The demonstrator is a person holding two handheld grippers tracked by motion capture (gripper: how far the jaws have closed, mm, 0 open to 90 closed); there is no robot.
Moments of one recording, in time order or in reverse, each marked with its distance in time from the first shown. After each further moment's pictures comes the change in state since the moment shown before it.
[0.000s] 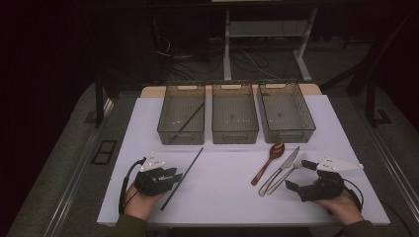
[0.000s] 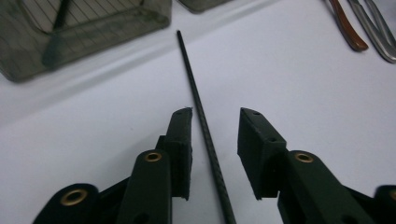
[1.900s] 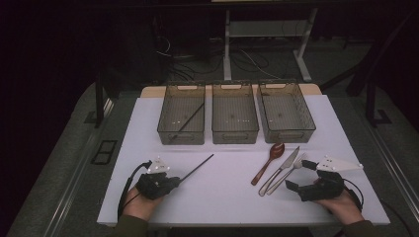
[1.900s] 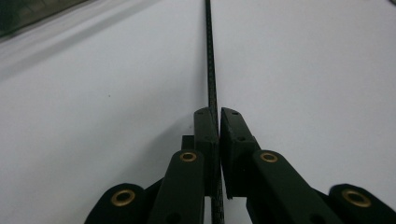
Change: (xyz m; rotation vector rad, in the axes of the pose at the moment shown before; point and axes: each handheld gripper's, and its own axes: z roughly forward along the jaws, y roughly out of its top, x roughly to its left) left arm -0.001 -0.001 0.003 0.108 -0.026 0.052; right arm 0.000 0.000 0.000 0.003 -0.004 -0.006
